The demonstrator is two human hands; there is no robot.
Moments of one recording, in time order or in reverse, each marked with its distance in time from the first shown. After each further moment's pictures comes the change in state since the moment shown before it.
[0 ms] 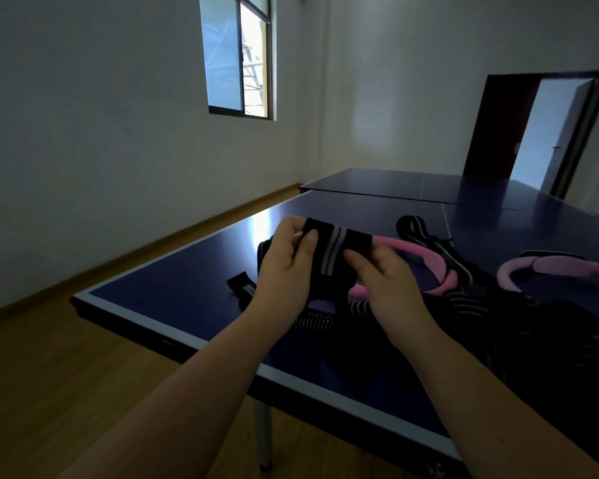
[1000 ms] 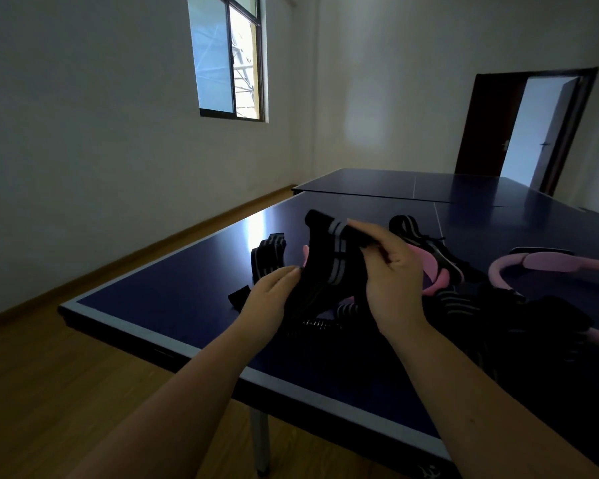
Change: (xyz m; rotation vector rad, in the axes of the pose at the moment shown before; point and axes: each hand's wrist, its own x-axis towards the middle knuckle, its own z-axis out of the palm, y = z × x) left_hand 0.003 -0.051 -0.016 0.094 -0.207 -0.315; right_hand 0.010 -0.001 -0.005 -0.108 0.235 -0.320
